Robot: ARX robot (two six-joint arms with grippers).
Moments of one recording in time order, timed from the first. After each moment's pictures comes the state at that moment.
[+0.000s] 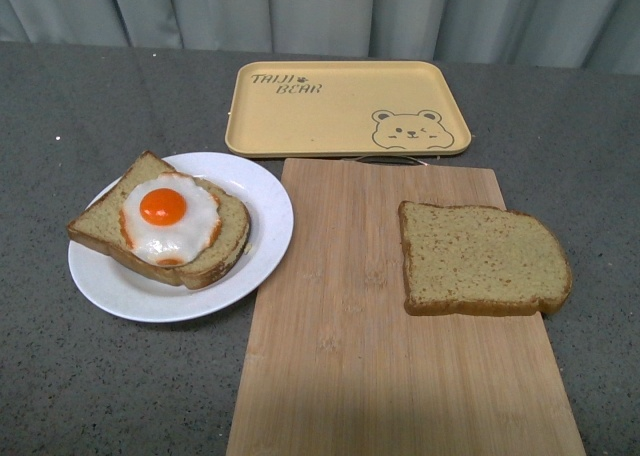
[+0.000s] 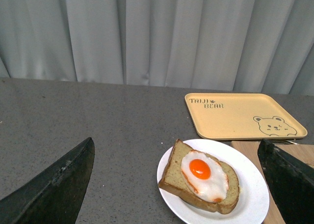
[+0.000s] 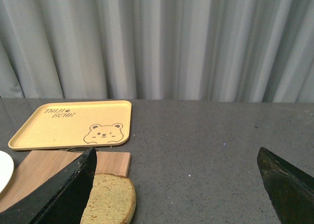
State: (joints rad) left arm 0.00 0.00 0.02 0.00 0.00 0.00; right arm 0.00 0.00 0.00 0.00 0.00 0.00
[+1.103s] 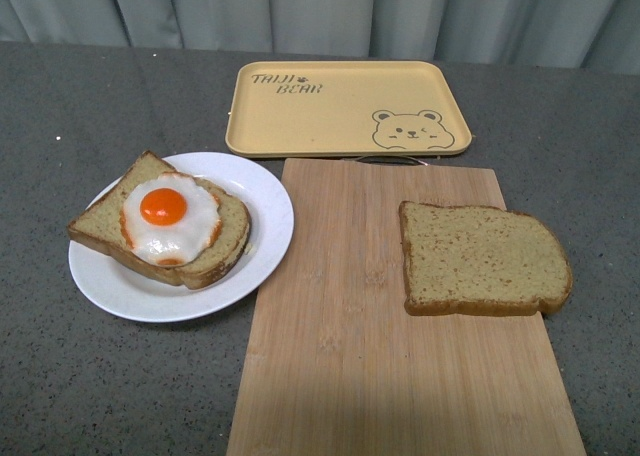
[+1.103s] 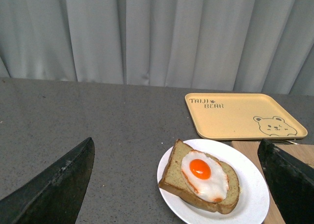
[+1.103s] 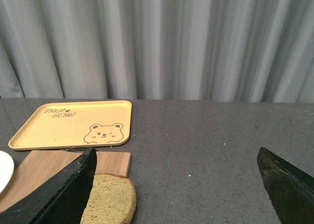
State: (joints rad) left arm 0.00 0.00 0.02 0.00 0.00 0.00; right arm 0.00 0.00 0.00 0.00 0.00 0.00
